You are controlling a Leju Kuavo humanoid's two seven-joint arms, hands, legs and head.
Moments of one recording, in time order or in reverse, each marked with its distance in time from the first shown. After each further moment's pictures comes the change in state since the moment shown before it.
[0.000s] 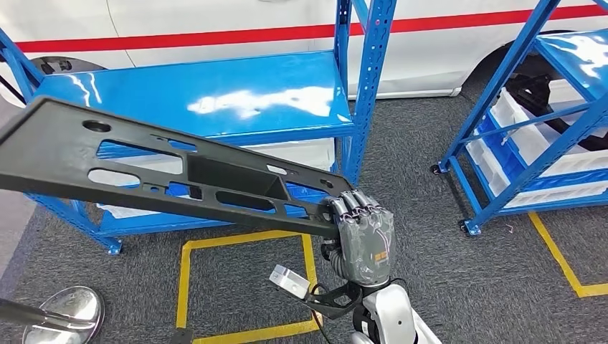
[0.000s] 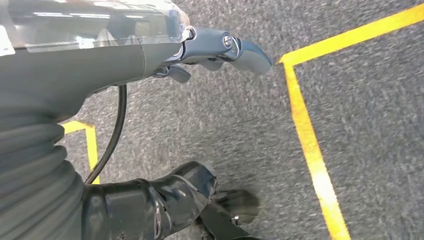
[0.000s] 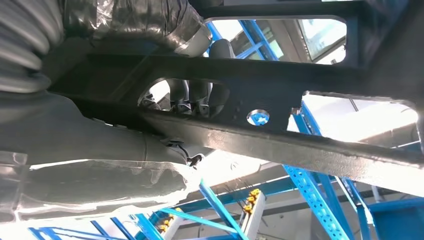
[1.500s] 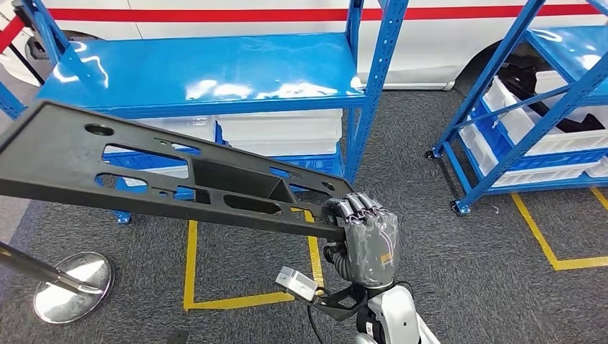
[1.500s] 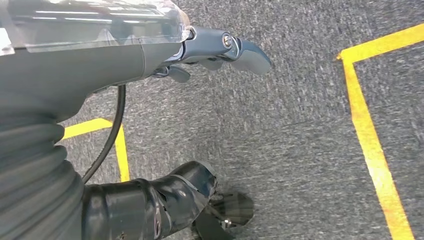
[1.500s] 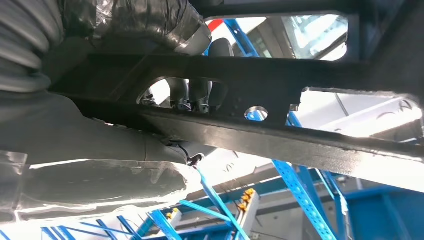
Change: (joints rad) left arm 0.005 -0.006 0.000 0.000 -0.002 0.002 -0.002; right arm 0.033 0.005 -0.038 -0.008 -0.093 -0.013 -0.045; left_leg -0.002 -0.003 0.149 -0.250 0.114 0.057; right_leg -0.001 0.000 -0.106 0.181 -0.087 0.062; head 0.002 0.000
